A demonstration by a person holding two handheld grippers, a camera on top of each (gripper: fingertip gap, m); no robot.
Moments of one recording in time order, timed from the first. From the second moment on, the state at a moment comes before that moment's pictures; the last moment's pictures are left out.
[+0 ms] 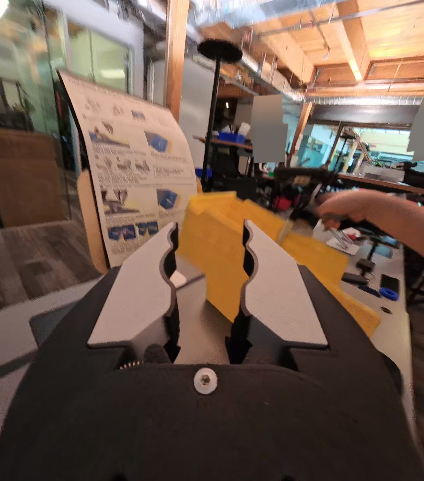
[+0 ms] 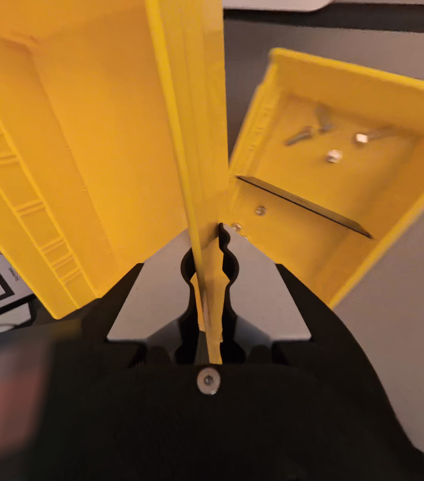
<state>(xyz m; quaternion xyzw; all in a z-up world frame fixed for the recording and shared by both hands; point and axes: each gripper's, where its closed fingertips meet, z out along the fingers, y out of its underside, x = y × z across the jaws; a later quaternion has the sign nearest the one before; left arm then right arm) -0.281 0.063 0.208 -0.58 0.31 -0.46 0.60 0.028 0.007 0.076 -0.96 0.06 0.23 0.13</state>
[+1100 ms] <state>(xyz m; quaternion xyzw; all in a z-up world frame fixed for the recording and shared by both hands) -0.014 -0.004 -0.097 -0.74 0.59 -0.29 0.16 0.350 -0.297 -0.087 -0.88 0.40 0.16 0.19</state>
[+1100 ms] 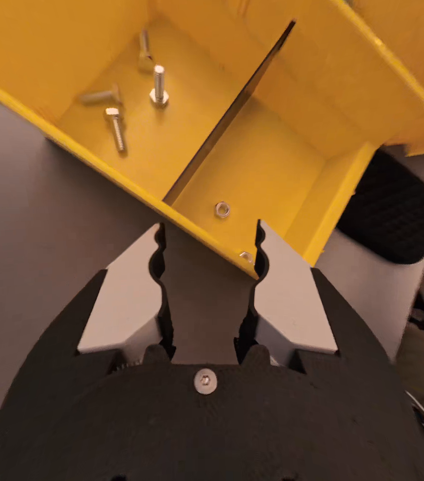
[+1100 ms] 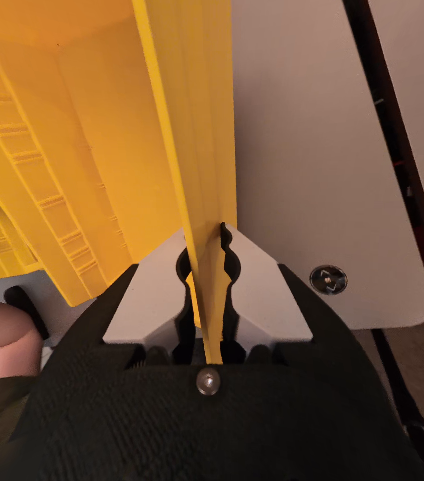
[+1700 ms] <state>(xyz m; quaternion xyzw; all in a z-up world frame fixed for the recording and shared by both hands) -0.141 0.105 -0.092 -0.81 0.54 -0.18 0.12 0.346 -0.213 -0.072 -0.92 0.28 0.08 0.28</state>
